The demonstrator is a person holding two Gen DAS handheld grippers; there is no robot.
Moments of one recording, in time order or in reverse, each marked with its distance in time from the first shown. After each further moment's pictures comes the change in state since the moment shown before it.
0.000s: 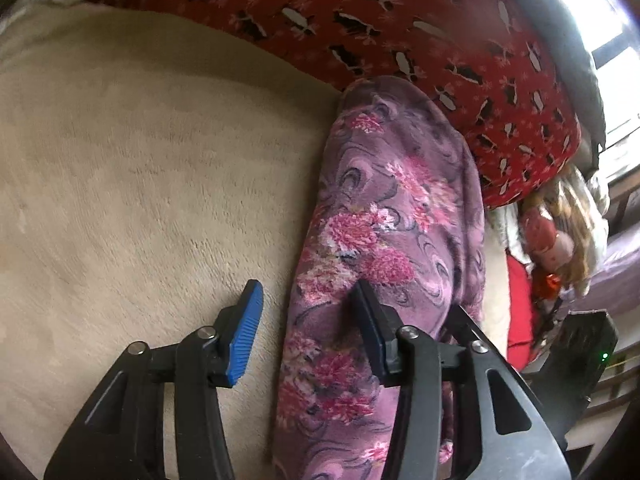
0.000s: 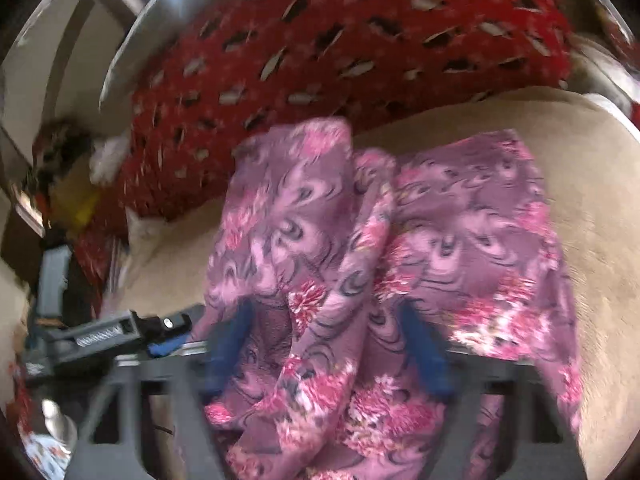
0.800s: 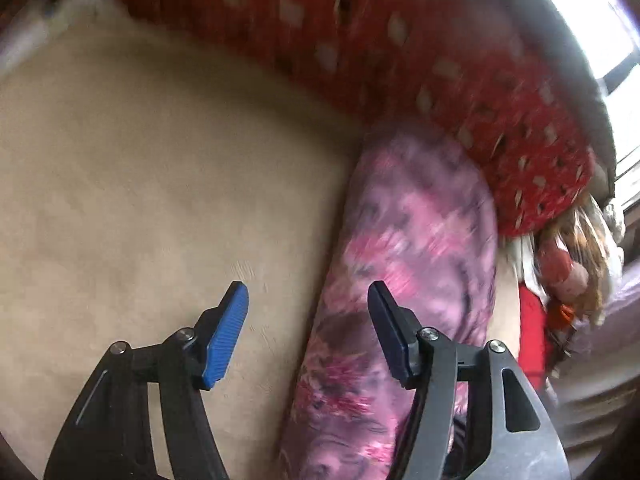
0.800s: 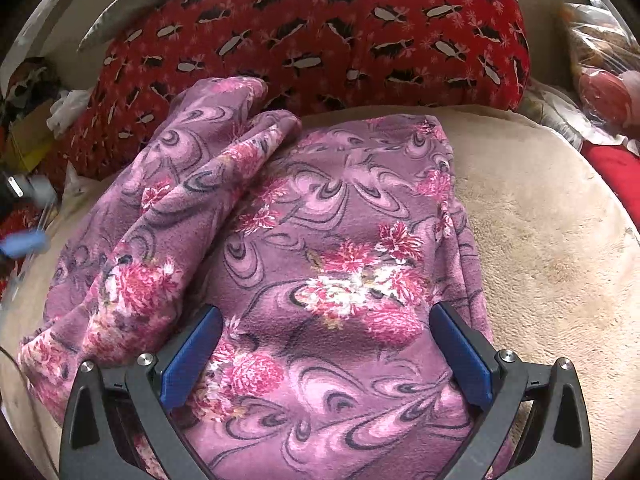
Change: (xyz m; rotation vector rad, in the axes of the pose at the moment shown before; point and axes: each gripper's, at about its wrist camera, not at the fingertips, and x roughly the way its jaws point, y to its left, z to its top) left arm -0.017 0.020 -0.005 -0.086 -0.043 0.053; right arm -0.003 -0.038 -0.047 -0.128 -0.115 -0.306
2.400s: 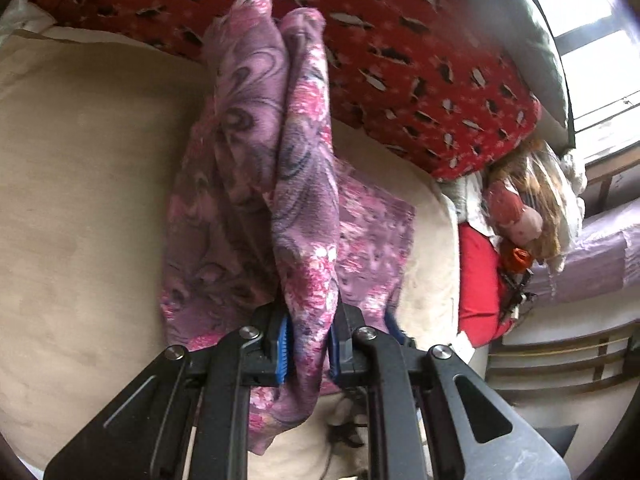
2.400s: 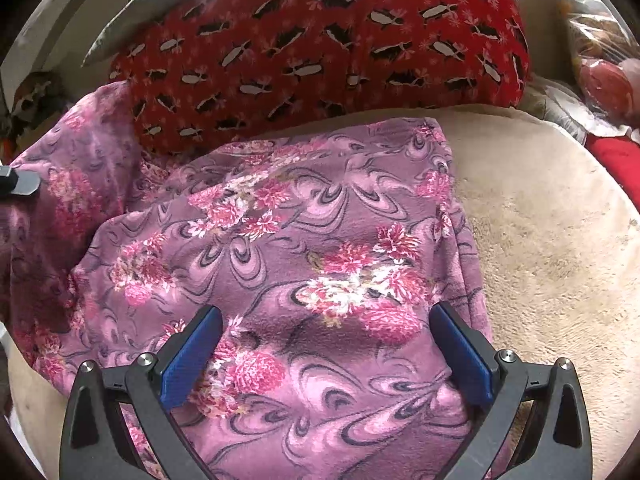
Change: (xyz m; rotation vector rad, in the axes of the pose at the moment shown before) left arm -0.039 -0.095 -0.003 0.110 0.176 -0.118; right arm -0.007 -0.015 -0.004 0.033 -0.034 0.071
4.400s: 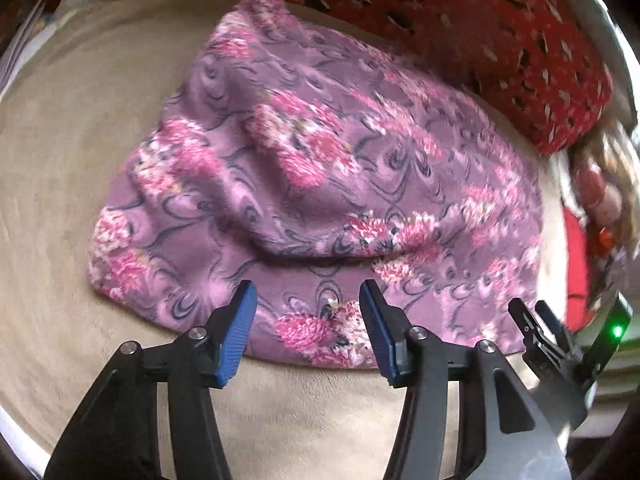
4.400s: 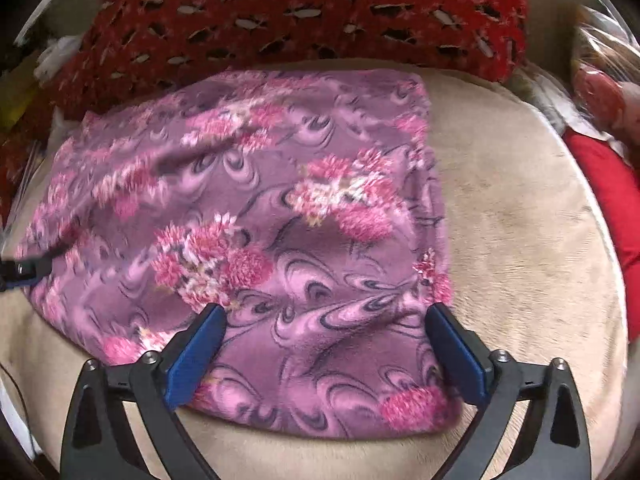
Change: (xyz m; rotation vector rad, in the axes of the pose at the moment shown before) left arm -0.010 0.123 -0.062 -0.024 -0.028 0.276; right arm -0.028 0.029 0.005 -0.068 0.207 -0.183
